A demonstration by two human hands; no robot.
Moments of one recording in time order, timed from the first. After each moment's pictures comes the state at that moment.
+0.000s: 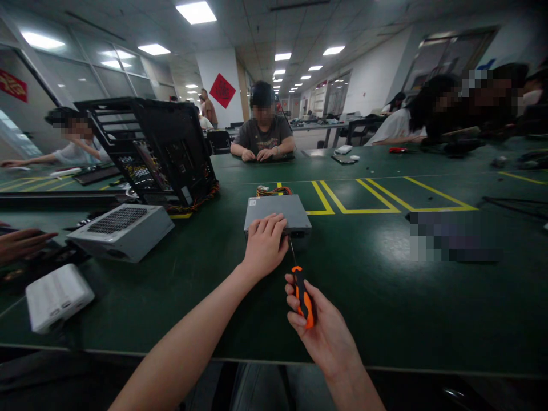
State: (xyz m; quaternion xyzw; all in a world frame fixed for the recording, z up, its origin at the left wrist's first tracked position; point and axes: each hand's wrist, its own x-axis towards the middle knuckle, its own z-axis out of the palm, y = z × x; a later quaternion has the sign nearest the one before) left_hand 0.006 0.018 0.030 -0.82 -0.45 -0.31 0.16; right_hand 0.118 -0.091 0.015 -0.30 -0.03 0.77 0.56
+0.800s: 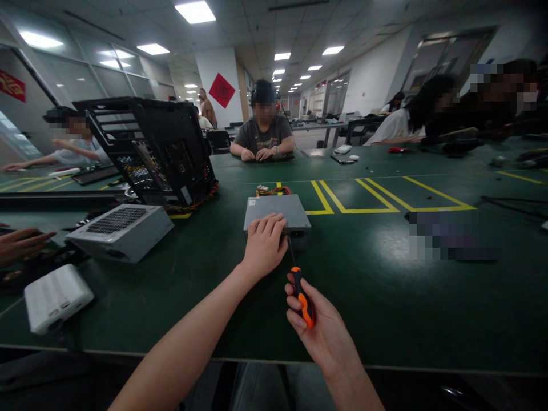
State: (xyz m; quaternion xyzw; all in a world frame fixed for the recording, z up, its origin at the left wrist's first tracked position) left_hand 0.006 0.019 0.030 -0.82 -0.45 -0.31 0.16; right_hand 0.116 -0.093 0.011 -0.29 -0.05 0.76 0.58
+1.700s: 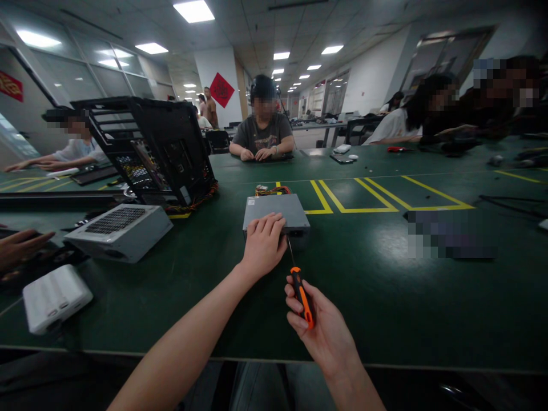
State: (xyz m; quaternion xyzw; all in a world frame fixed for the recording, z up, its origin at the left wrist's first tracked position) left_hand 0.006 0.019 0.029 -0.82 -0.45 -0.31 0.16; right_hand 0.119 -0.092 0.016 -0.28 -0.04 0.78 0.56
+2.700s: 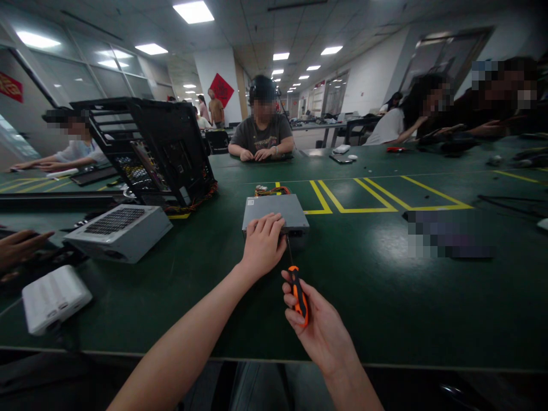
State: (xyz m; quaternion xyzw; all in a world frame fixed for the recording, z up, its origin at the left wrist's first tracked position) left_hand 0.007 0.018 0.031 -0.82 -0.46 -0.31 0.16; right_hand 0.118 -0.091 0.013 -0.28 -0.04 0.78 0.56
